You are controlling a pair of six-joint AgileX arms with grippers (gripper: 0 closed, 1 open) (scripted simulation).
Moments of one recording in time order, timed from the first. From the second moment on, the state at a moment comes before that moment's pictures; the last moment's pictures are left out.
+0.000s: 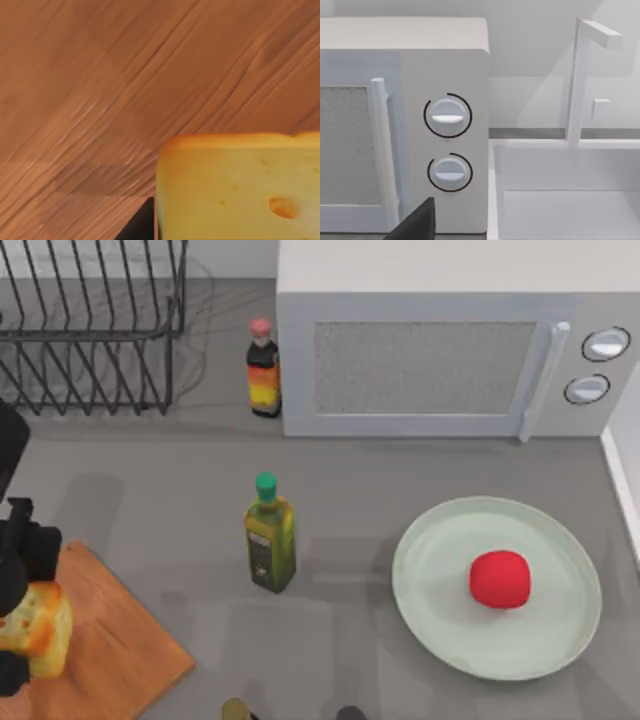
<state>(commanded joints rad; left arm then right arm) -0.12 1.45 0.76 -0.88 0.01 -1.65 0.00 0.00 0.00 0.00 0.00 0.00</state>
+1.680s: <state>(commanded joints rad) -0.12 1.47 0.73 -0.84 0.01 -1.65 0.00 0.00 0.00 0.00 0.00 0.00</state>
